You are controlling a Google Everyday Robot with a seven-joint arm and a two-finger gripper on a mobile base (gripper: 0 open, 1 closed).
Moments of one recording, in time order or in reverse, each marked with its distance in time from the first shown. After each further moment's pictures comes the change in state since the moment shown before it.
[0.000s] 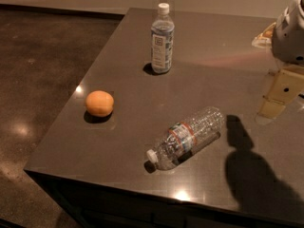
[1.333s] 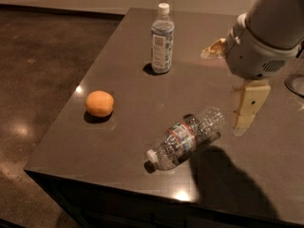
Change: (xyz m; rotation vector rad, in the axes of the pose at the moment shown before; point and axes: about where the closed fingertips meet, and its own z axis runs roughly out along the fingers) arm -0.057 0.024 0.033 -0.062 -0.041 -0.390
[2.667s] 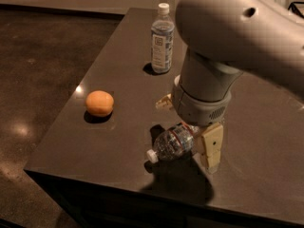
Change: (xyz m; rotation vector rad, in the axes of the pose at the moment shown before) arm -0.060 0.052 0.086 -0.200 0.026 -0.354
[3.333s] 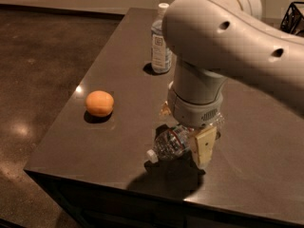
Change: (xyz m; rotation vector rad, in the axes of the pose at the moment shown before) arm 0.006 -0.002 0.020 -0.057 0.040 0.022
